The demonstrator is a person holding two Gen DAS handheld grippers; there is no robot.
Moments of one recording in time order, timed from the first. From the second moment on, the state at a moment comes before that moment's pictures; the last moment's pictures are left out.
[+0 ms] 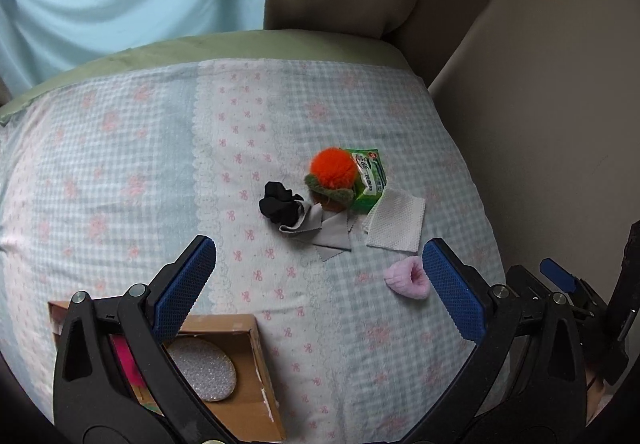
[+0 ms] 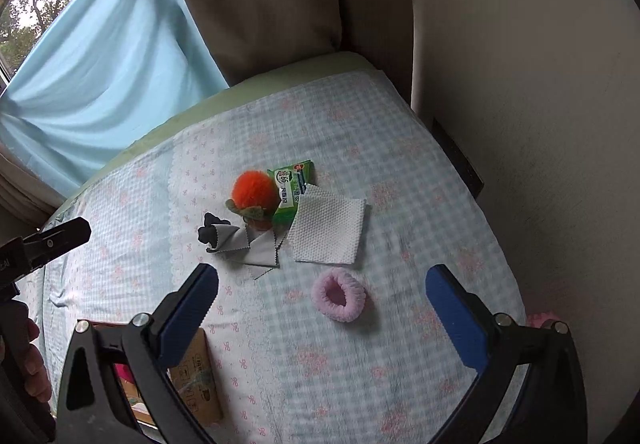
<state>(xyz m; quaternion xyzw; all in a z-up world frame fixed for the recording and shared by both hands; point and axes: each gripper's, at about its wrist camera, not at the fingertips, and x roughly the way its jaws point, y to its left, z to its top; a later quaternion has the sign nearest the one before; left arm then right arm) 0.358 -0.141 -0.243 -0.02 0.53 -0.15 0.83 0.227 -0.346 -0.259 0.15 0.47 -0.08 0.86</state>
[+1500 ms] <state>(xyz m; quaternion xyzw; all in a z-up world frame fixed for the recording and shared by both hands) 0.513 -0.253 -0.485 0.07 0.61 -0.24 0.75 0.370 -0.350 -0.468 0.14 0.52 -0.17 0.82</state>
